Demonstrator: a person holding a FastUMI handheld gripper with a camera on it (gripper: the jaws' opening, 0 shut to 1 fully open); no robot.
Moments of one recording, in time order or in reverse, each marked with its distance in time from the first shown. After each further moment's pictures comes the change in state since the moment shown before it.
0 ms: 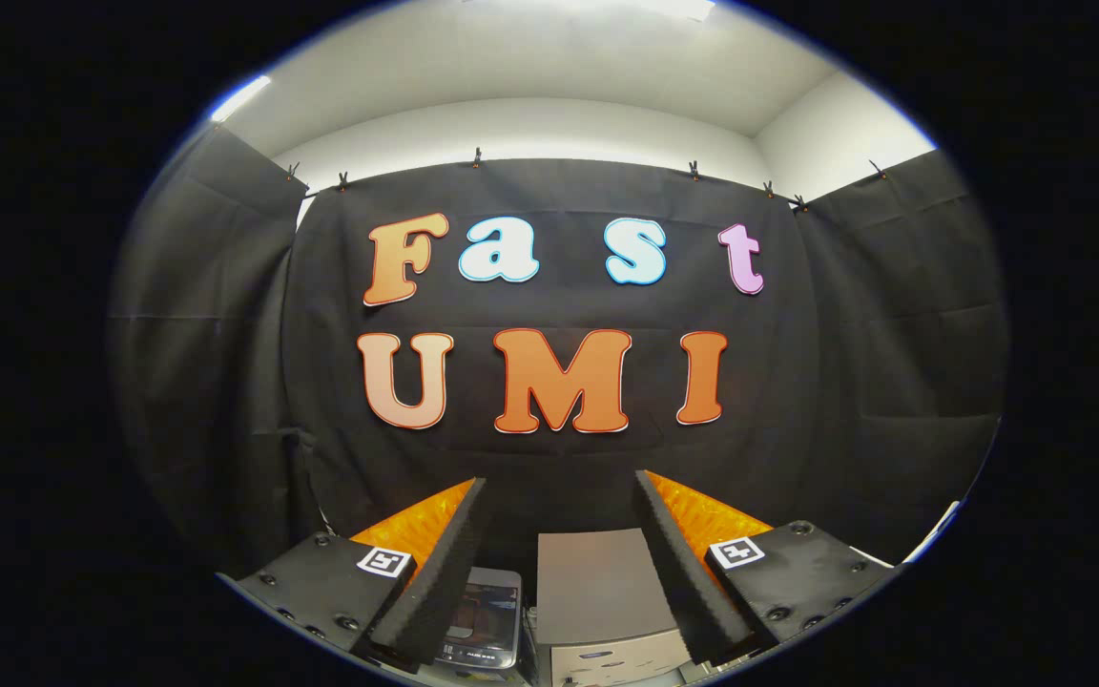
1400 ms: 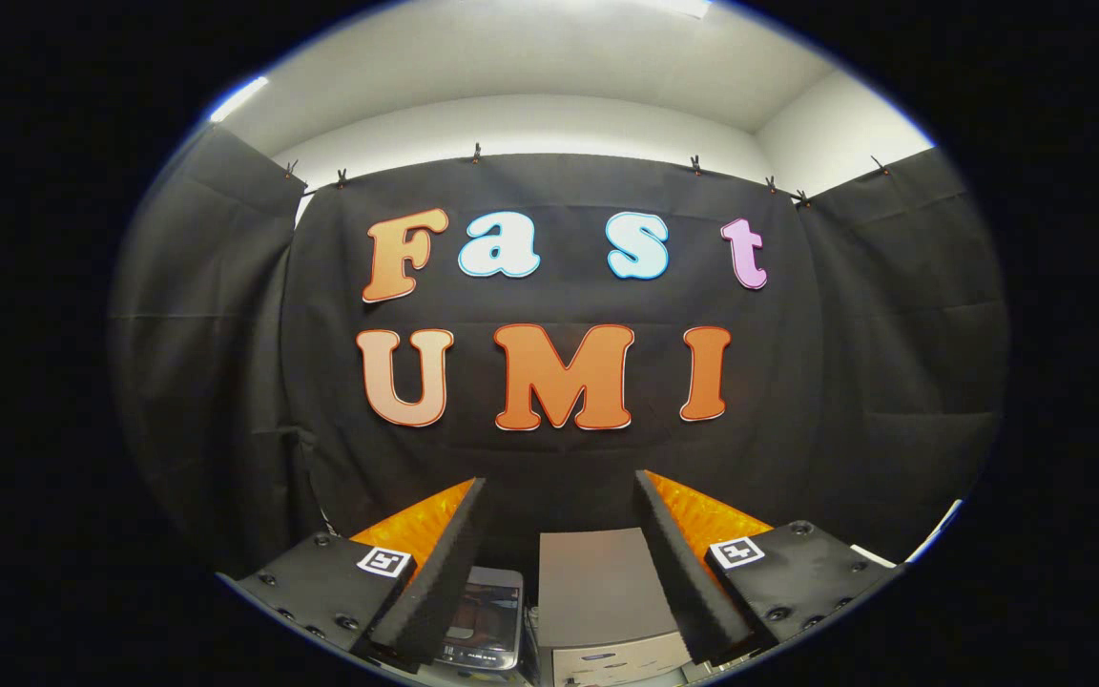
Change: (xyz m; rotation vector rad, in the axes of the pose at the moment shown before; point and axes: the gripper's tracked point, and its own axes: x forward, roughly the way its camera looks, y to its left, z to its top) arm 0.012 0.002 -0.006 0.004 0.003 0.003
